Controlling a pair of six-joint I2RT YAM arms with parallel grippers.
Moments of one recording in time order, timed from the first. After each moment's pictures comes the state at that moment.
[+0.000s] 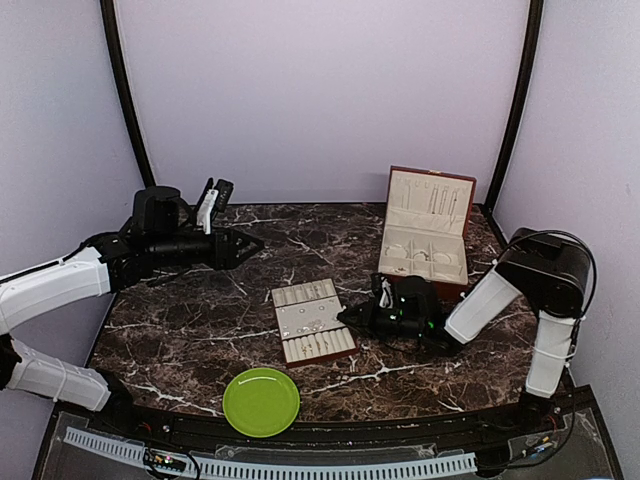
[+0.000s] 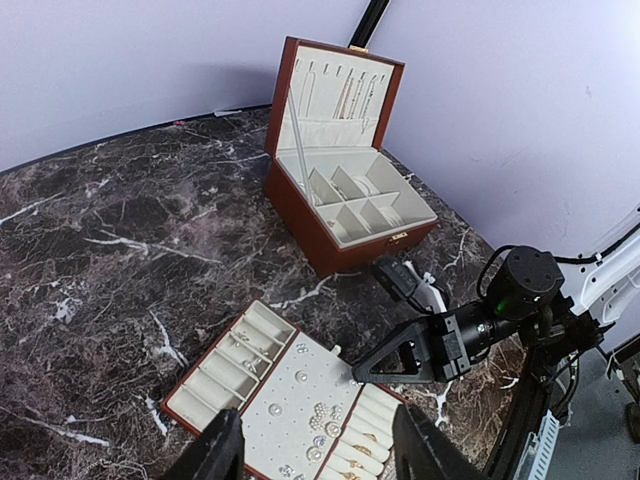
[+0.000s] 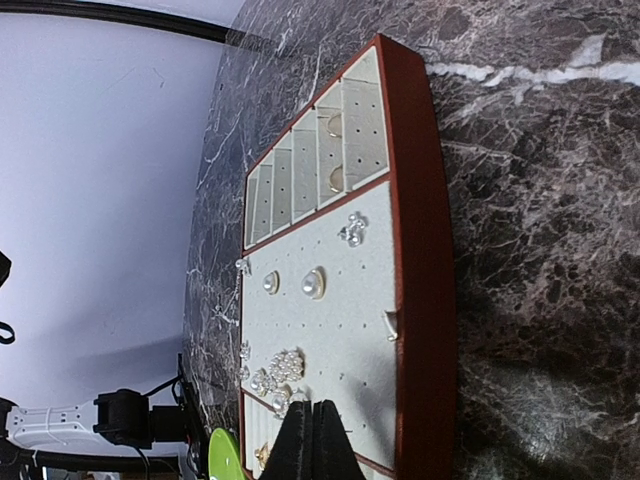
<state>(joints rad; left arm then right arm) -0.58 1.18 0.86 -0.08 0.36 -0.28 0.86 1.90 0.60 0.92 -0.25 1.14</state>
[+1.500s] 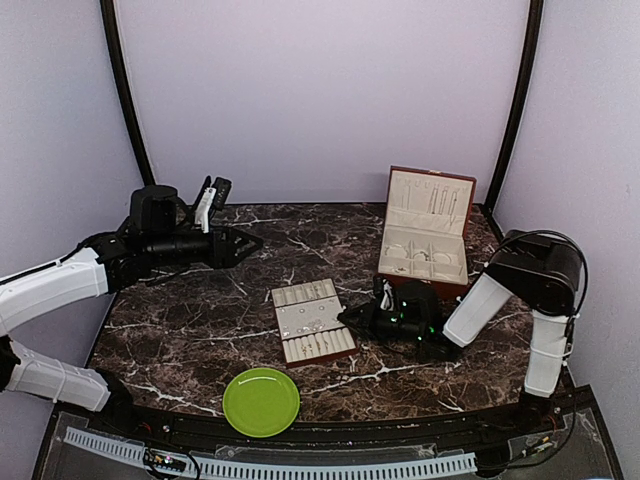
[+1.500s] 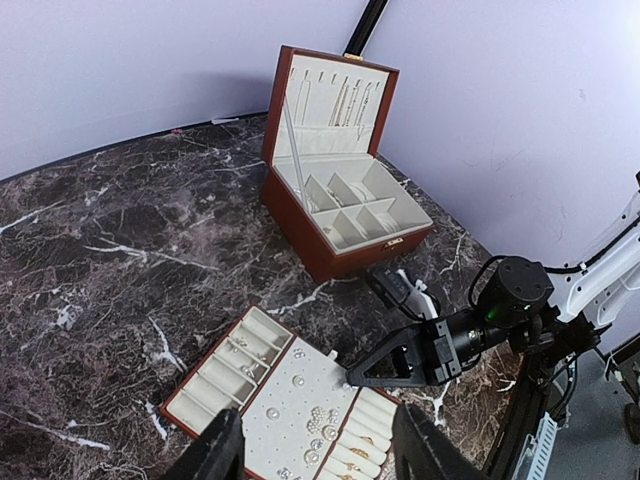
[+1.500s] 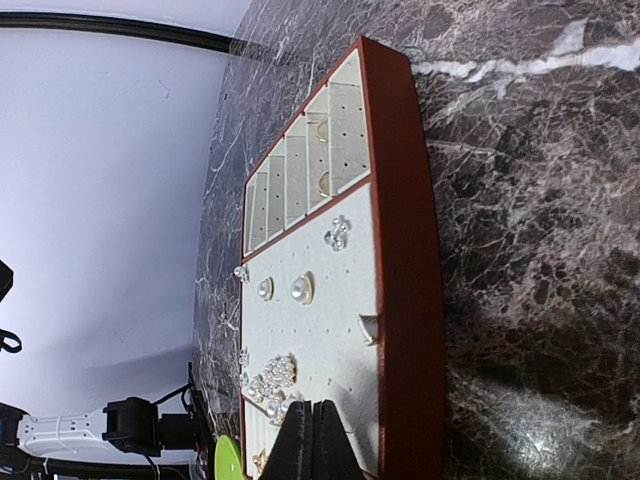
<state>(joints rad) -0.58 1.16 0.86 -0.07 0.36 -0.28 0.86 1.95 0.58 1.02 -0.24 1.18</state>
